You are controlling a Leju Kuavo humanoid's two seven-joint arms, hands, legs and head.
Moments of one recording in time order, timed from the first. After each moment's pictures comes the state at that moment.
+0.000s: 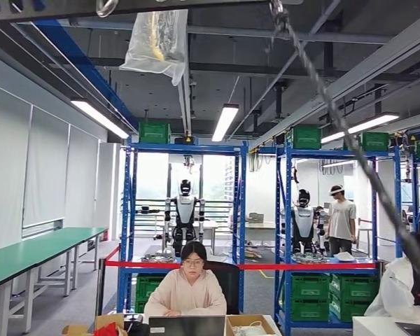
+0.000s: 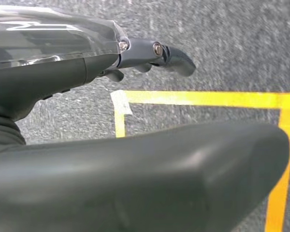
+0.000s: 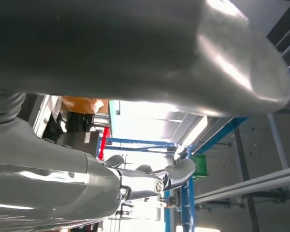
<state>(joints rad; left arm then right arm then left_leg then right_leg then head) -0.03 0.00 1.30 -0.25 -1.14 -0.04 -0.38 -0.09 0.09 0.05 -1.77 -0.03 0.41 -0.63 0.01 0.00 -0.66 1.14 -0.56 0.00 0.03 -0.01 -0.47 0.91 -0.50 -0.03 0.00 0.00</state>
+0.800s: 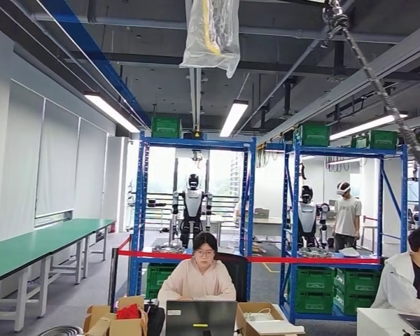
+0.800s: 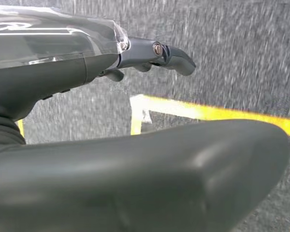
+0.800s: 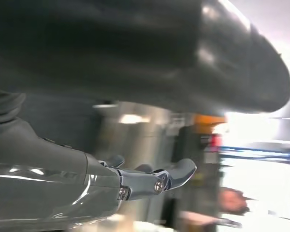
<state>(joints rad) -0.03 -0.04 1.38 -0.26 -1.15 -0.03 -0.39 0.15 0.09 0.07 -1.48 0.18 0.27 -0.66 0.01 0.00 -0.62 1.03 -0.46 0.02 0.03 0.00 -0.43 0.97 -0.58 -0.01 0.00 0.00</state>
